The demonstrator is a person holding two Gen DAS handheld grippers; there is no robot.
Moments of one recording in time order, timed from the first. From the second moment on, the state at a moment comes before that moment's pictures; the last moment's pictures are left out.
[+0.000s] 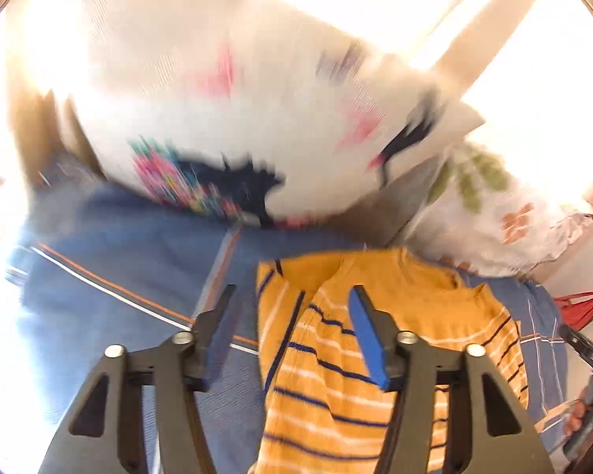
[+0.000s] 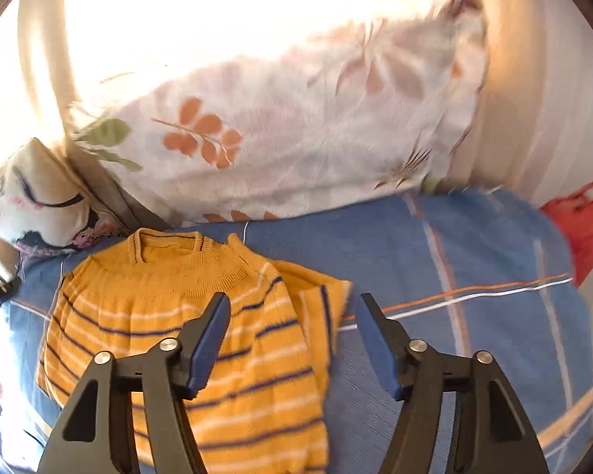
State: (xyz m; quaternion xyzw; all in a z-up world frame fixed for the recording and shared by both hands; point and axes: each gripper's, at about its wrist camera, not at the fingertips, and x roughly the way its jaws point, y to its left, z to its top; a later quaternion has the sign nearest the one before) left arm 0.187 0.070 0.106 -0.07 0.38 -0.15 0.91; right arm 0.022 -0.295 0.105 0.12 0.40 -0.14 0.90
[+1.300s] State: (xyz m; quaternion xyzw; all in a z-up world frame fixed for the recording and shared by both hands) left arm 0.052 -0.154 0.022 0.06 0.52 -0.34 0.78; right arm -0.051 -0.371 0.009 0.45 0.44 -0.07 0.78
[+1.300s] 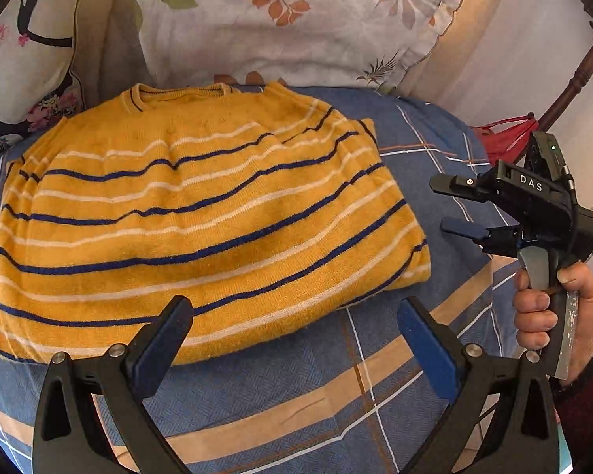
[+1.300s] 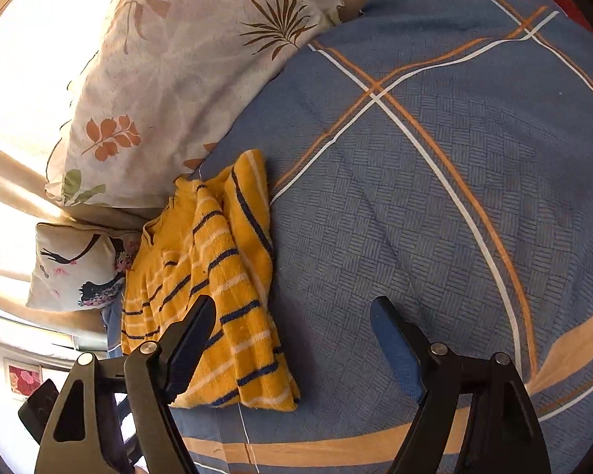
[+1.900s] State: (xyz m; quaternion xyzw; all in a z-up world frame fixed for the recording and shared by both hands) left arm 0.025 -0.237 0.001 0.07 0.58 -0.19 0.78; right arm 0.057 -0.393 -0.010 0.35 0.51 0.10 0.78
